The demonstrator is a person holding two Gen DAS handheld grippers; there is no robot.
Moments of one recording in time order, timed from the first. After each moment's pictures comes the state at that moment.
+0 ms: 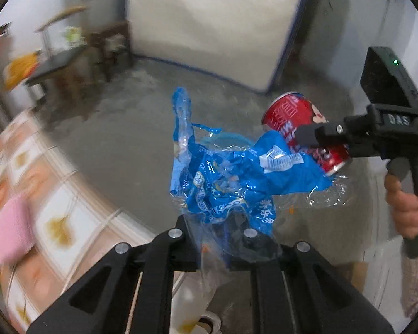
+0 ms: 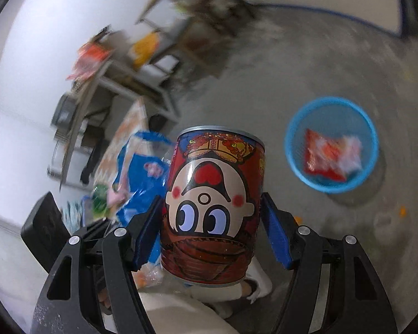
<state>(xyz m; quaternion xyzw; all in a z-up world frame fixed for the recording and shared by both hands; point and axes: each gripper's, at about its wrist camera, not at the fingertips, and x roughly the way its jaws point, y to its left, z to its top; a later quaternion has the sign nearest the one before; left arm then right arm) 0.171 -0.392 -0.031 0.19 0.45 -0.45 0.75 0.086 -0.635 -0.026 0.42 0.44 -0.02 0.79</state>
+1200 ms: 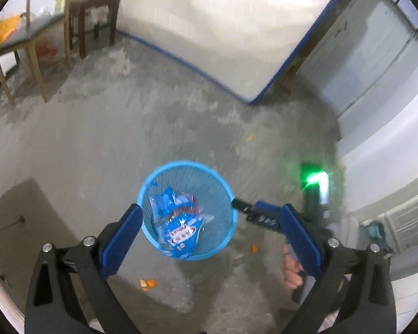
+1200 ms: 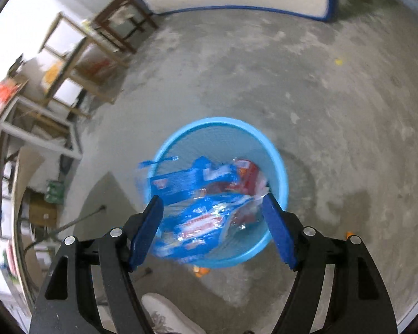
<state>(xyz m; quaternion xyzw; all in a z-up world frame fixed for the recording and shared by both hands) 0.253 -0.516 -0.041 0.08 0.49 -0.46 0.73 0.122 -0.762 -0.163 0.38 0.47 -0.20 0.77</state>
